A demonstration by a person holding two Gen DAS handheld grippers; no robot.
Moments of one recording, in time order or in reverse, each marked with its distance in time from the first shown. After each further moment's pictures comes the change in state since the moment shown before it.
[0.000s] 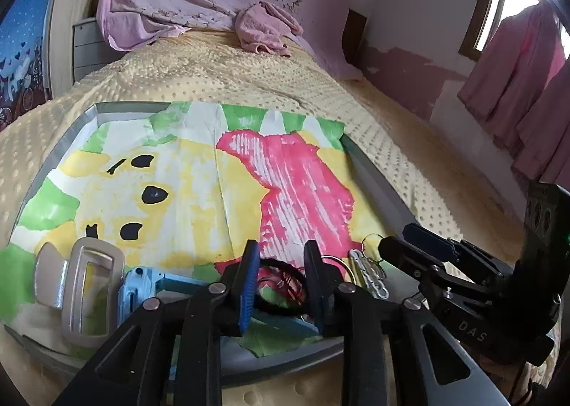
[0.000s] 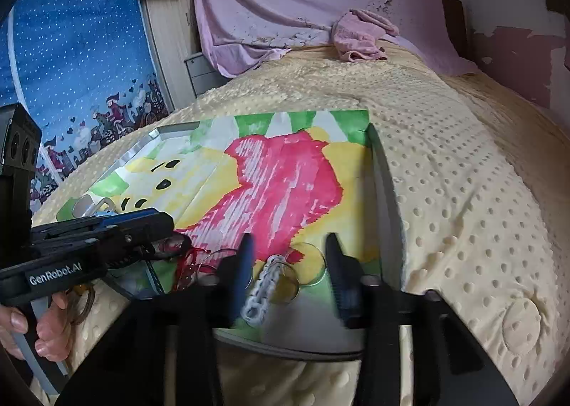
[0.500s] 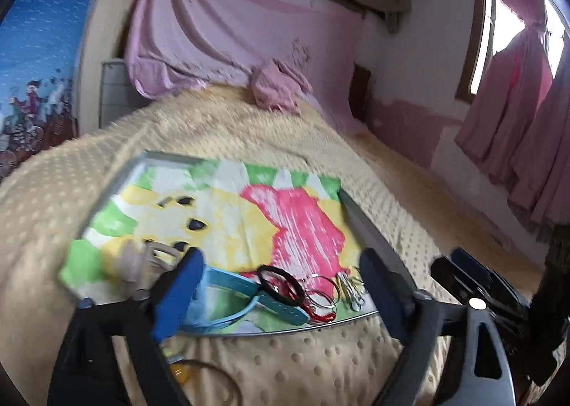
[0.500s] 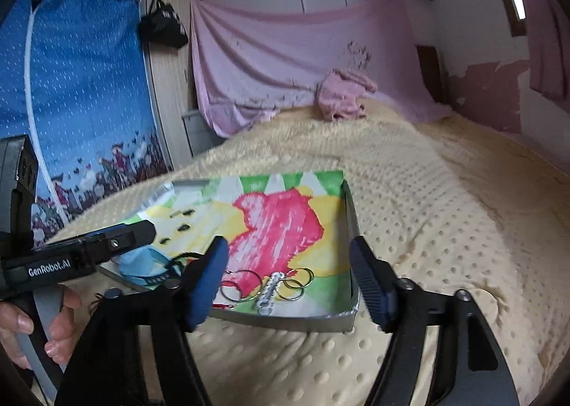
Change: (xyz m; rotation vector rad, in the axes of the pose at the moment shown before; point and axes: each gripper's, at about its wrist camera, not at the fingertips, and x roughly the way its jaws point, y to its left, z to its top) left arm -0.083 -0.002 -0.022 -0.029 -0.268 0.060; right arm -0.092 0.002 -0.017 0.025 -0.272 -0.044
